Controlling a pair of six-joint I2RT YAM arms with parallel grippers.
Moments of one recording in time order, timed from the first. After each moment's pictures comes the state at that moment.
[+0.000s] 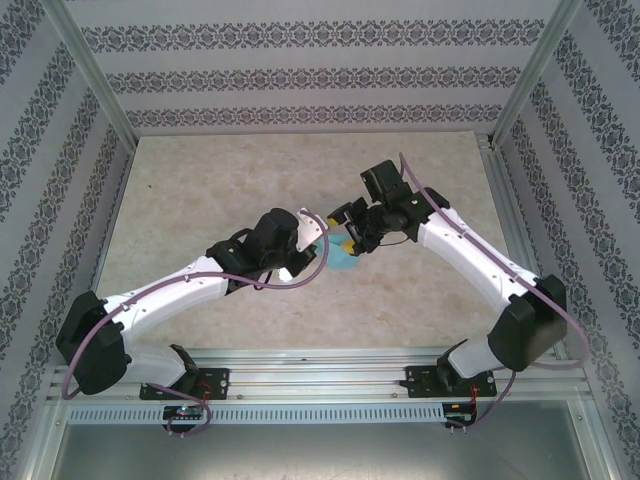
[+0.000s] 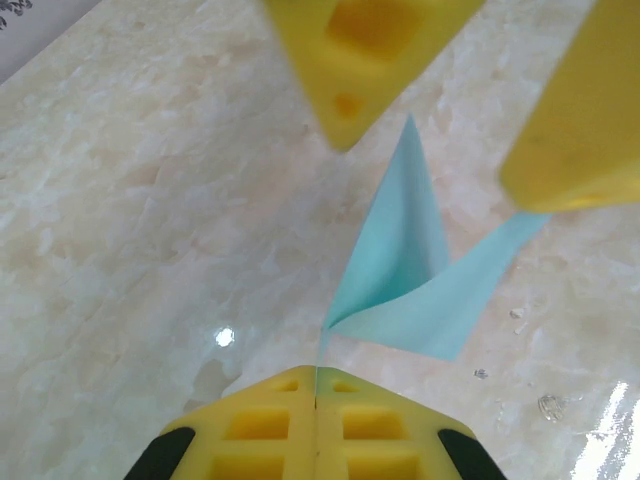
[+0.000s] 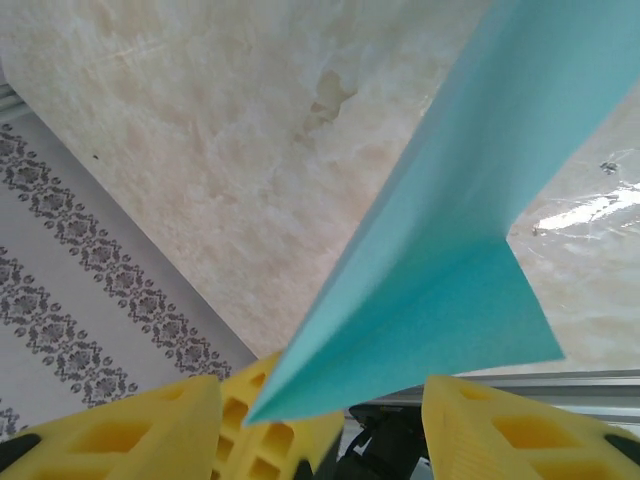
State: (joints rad) left arm -0.83 1.34 0.98 -0.31 -0.06 0.13; right arm 0.56 1.44 1.30 -0.82 -0.40 1.45
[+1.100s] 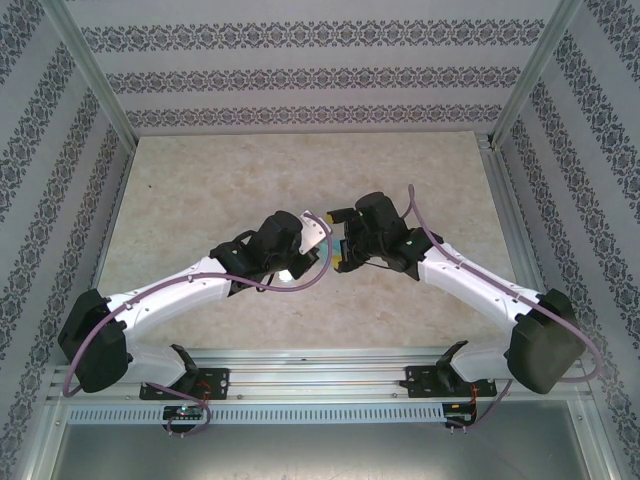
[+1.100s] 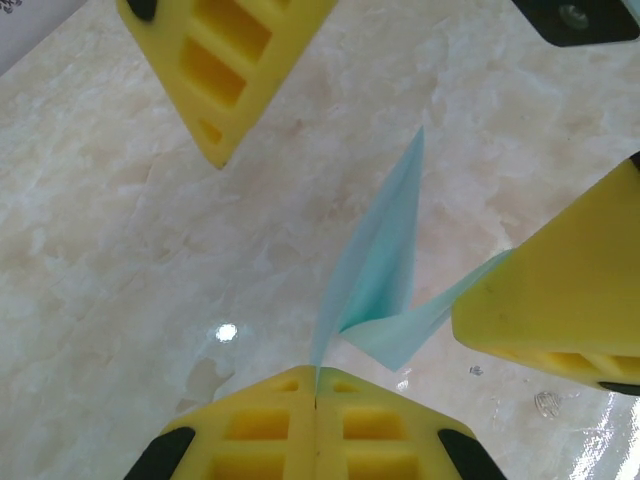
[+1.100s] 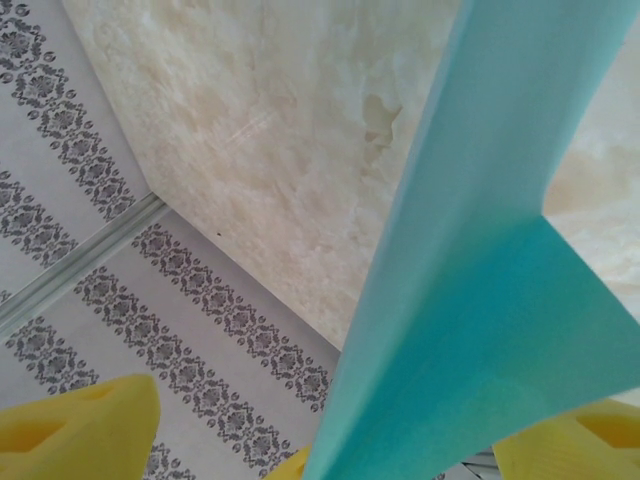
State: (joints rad) left arm -0.85 1.35 0.98 -0.31 -0.07 0.13; right arm 0.68 1.34 0.97 -0.35 -0.20 1.95
